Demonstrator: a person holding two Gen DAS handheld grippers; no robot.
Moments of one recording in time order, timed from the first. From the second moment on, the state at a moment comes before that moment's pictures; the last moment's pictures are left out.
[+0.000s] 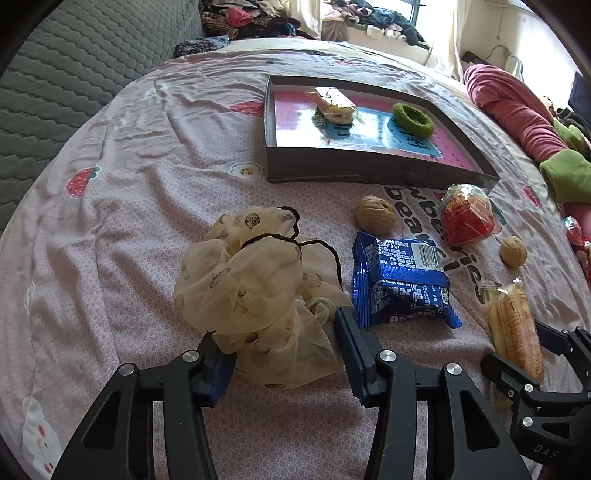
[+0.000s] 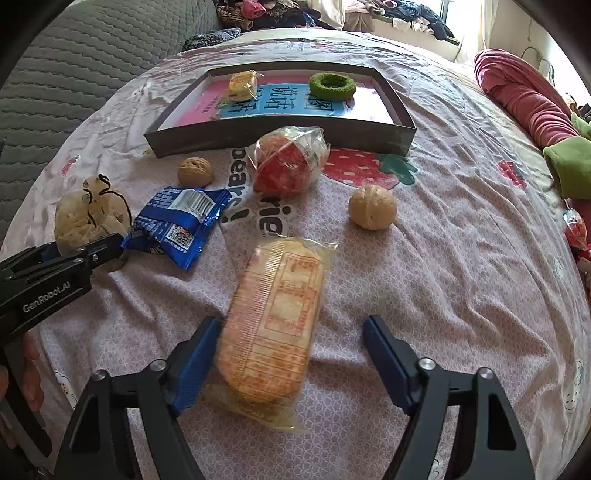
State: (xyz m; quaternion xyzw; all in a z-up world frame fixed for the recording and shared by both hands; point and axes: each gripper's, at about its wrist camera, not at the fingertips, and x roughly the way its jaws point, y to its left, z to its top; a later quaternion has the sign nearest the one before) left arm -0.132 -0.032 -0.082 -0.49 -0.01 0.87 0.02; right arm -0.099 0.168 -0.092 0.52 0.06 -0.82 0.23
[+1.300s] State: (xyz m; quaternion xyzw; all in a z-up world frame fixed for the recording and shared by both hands) left arm -0.102 -0.013 0.001 -0.43 -0.01 0.90 0.05; right arm -0.074 0.185 -0.025 0.46 0.03 -0.84 0.29
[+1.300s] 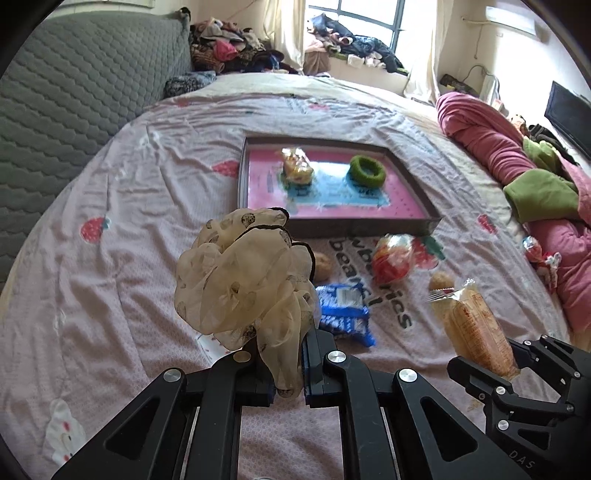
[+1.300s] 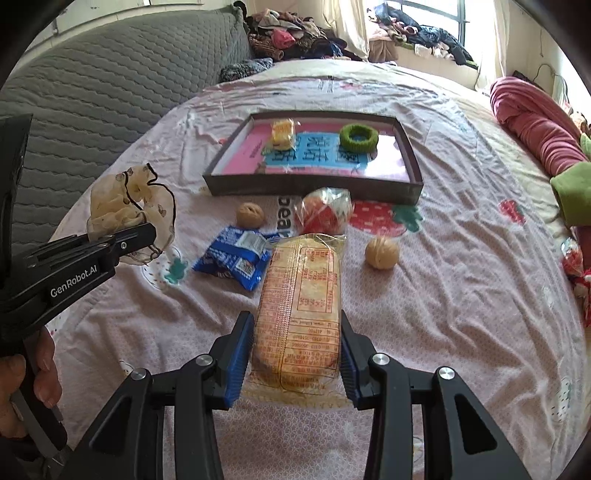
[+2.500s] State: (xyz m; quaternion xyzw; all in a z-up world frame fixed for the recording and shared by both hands) left arm -0.181 0.048 0.067 -0.38 0.02 0.92 0.07; right arm -0.181 0.212 0.064 0.37 0.04 -0.88 0.28
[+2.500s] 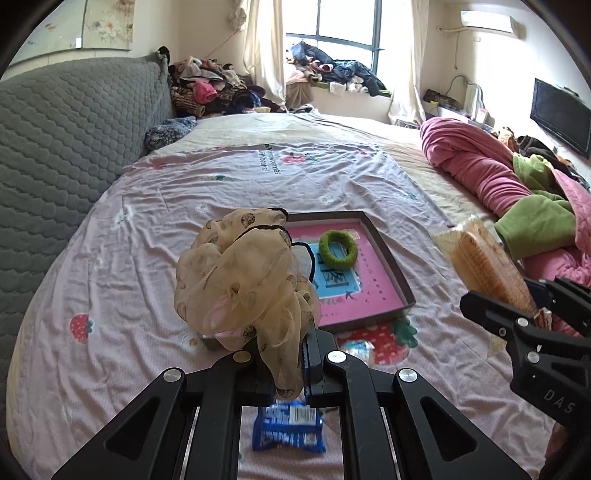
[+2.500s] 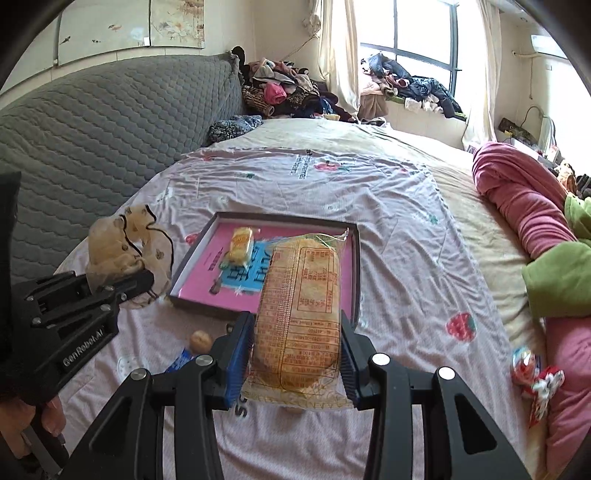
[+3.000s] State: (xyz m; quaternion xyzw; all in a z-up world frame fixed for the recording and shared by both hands) left arm -0.262 0.066 0.026 -0.39 0.02 0.92 0.08; right arm -0.250 0.183 0.031 0.38 0.04 -0.88 0.28
